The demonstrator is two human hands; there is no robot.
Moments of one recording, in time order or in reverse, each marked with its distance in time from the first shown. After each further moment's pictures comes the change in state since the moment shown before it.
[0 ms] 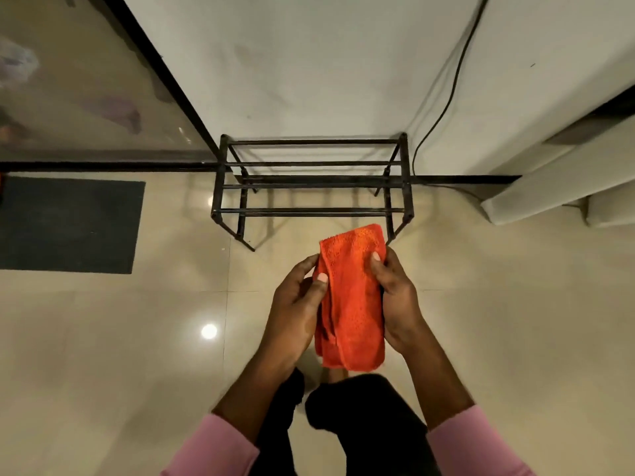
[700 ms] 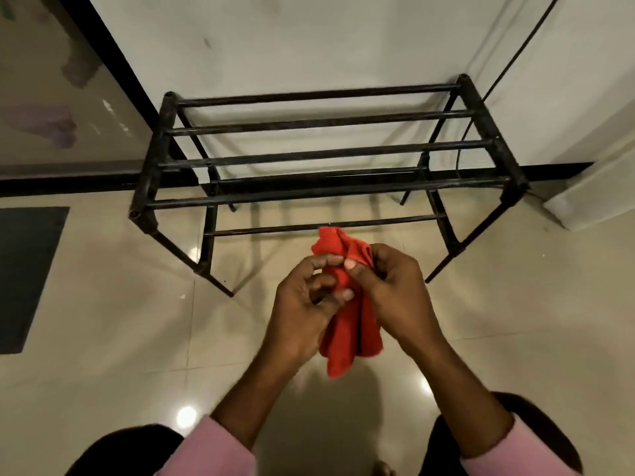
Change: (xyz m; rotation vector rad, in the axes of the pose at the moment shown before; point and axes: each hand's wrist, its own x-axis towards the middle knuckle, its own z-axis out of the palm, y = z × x) left_hand 0.268 -0.255 -0.059 0.081 -0.120 0.290; right_hand 0.247 0.228 -0.015 -0.524 0.095 -0.447
